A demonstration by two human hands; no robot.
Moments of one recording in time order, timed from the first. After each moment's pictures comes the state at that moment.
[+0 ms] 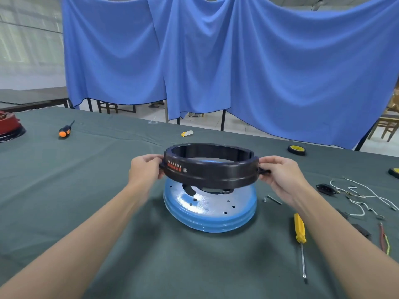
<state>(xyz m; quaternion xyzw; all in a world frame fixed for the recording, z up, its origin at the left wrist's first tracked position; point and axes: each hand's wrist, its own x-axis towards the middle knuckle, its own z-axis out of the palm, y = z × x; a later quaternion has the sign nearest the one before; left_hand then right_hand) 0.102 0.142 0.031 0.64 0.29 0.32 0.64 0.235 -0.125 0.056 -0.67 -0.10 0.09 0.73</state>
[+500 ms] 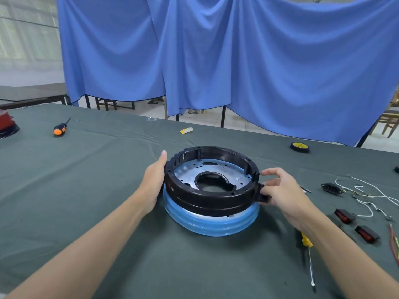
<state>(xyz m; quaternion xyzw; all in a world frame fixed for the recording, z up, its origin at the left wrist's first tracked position) 0.117 0.134 0.008 0.63 0.26 0.19 0.71 0.214 -0.136 0.027 -0.78 -0.13 0.11 0.60</state>
